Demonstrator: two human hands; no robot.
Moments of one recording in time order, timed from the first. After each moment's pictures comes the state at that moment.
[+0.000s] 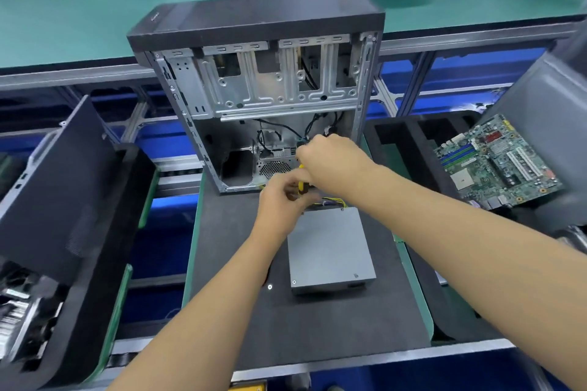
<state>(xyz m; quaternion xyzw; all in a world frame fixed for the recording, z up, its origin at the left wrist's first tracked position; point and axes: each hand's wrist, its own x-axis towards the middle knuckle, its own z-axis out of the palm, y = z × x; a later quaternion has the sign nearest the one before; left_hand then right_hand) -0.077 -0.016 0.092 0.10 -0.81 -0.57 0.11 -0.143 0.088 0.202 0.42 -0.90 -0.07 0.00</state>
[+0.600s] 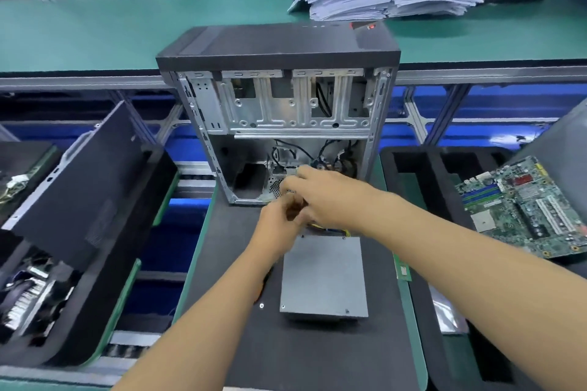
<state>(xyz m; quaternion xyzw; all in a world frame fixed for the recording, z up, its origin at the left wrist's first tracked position) -0.081 -0.015 0.103 0.18 -0.83 -0.53 0.08 -0.167 0.099 0.191 0.53 -0.84 0.02 -0.12</state>
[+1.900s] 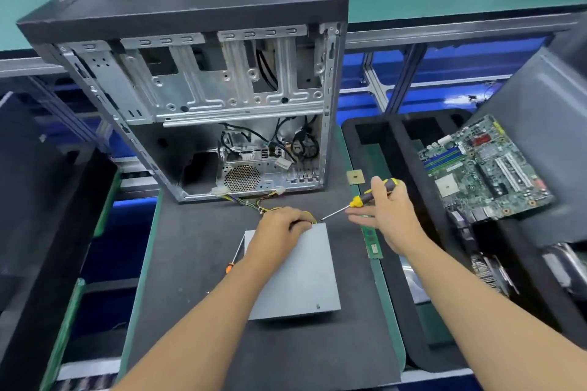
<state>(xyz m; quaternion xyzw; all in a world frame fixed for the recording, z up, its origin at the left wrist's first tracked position) -0.119 0.027 0.028 0.06 -0.91 -0.42 0.03 -0.198 0.226 0.066 -0.11 -0.67 0.72 -0.16</state>
